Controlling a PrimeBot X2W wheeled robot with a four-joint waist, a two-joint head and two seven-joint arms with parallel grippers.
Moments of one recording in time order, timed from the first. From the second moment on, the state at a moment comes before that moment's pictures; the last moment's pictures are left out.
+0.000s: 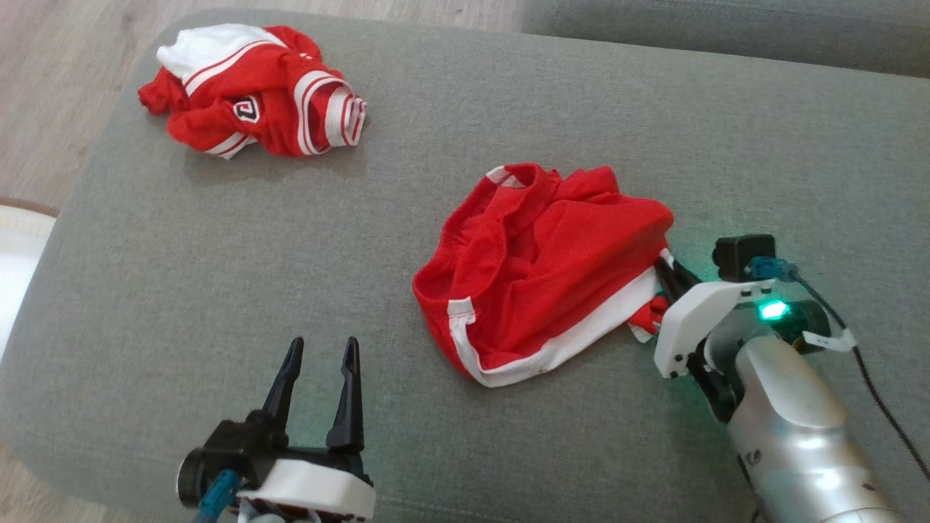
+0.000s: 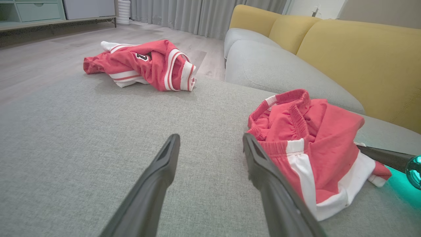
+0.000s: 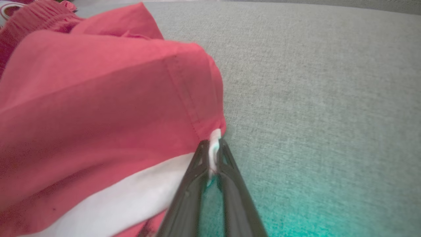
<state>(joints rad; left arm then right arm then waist) -0.04 0.20 -0.49 0.16 -0.50 0.16 -0.23 -0.54 -0.07 0.16 0.93 0.15 0.12 0.04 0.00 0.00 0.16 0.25</state>
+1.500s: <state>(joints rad) 0.03 0.23 -0.49 0.17 -0.55 0.18 -0.23 -0.01 -0.05 0.00 0.33 0.11 0.12 -0.05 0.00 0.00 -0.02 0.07</state>
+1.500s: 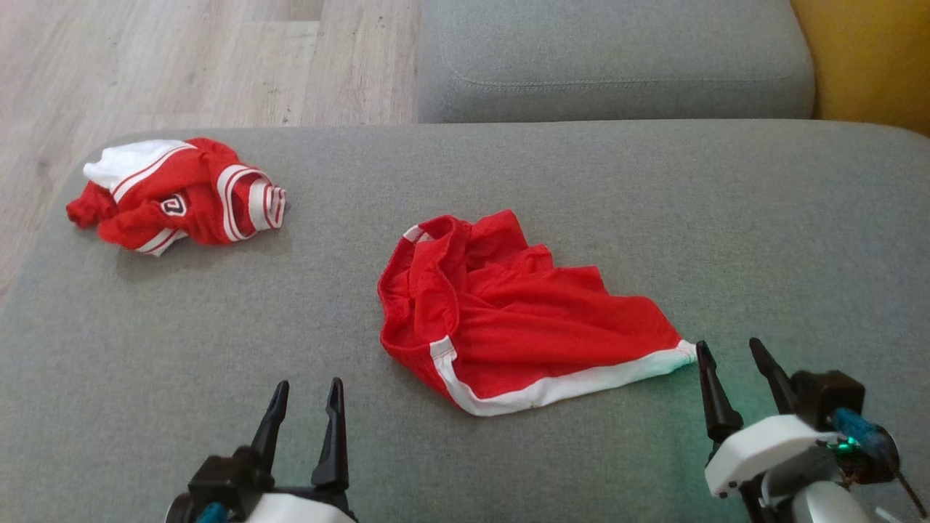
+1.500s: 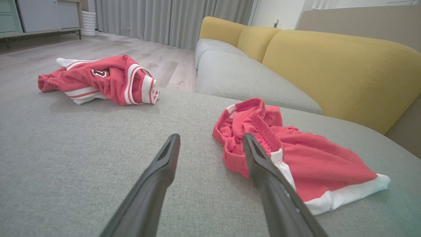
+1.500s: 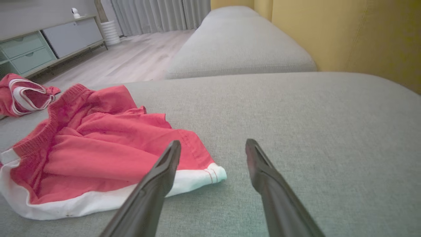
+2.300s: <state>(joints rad) 0.07 0.25 -0.46 0.19 -0.58 0.20 -0.23 0.18 -0.04 0.02 0.04 0.11 0.12 -0.03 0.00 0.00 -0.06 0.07</state>
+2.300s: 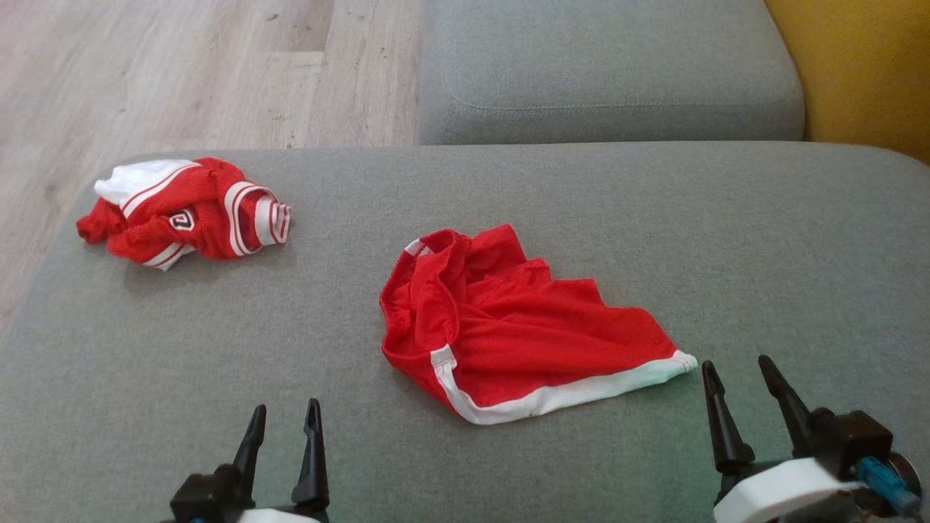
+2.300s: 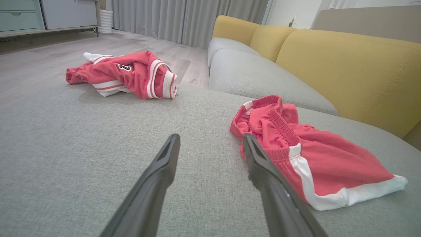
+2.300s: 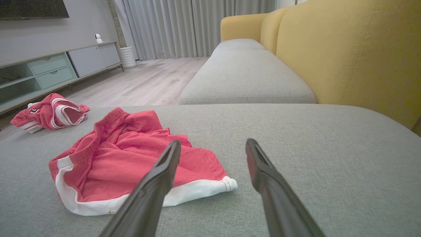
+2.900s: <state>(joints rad) 0.07 0.26 -0.47 0.20 -0.58 0.20 -0.22 0.18 -0.04 0.02 0.03 0.11 0.12 -0.02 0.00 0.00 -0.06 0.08</state>
